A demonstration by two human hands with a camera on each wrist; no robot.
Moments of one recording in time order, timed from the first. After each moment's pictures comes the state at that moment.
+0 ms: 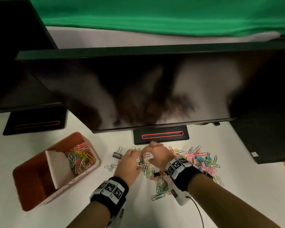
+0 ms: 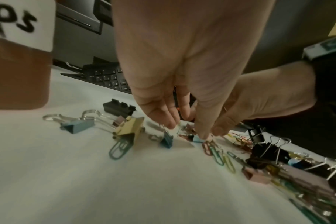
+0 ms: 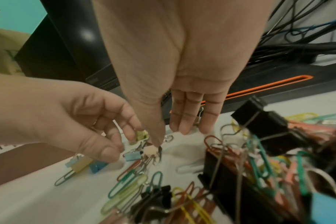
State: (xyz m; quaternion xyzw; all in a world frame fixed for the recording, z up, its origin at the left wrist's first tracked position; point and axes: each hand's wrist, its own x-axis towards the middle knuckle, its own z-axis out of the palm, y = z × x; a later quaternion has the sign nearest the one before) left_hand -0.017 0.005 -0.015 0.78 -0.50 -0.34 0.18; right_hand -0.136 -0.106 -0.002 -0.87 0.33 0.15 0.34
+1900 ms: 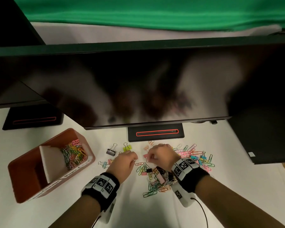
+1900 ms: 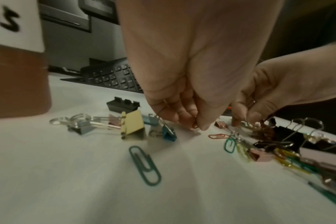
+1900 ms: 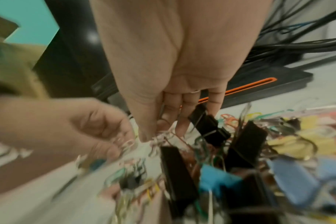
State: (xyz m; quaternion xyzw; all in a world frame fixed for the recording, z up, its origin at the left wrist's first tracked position) left_hand -0.018 0.001 -0.025 0.74 -0.57 -0.32 0.14; right_hand -0.173 -0.118 0.011 -0.89 0.29 0.15 0.33
